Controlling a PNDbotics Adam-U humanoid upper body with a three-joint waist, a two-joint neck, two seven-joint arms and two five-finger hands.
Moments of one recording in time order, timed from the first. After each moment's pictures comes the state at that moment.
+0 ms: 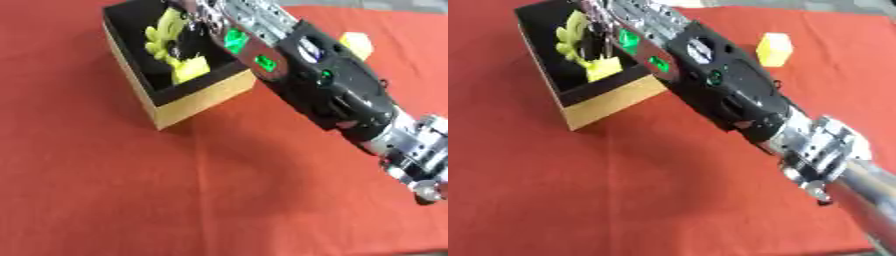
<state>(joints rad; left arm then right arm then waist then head) -0.41 0.22 0.07 -1.98 0.08 -0.26 -0.24 -1.07 -0.45 0.53 -1.44 0.92 0.56 0.69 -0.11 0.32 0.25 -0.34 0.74</state>
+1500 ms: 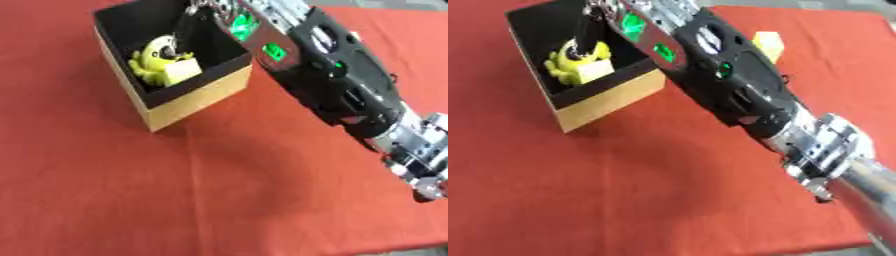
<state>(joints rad) -0.41 0.22 0.07 -1.98 0.08 -0.26 -0.24 -1.08 -0.48 0.47 -1.56 0.90 0.55 0.70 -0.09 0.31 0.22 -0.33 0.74</state>
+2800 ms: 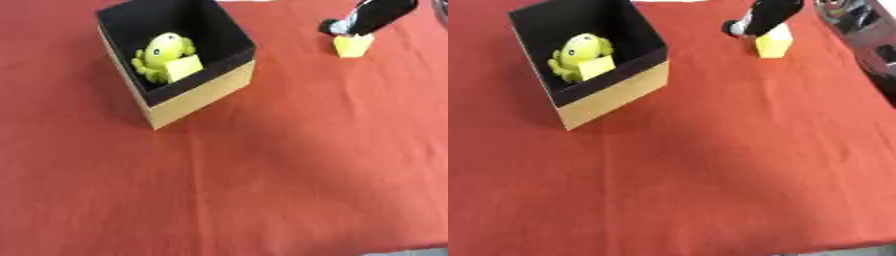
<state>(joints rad) -0.40 0.22 0.08 -1.98 0.06 -0.27 -0.21 -0.53 -1.09 0.15 -1.98 0.75 0.58 0.67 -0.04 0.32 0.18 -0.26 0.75</state>
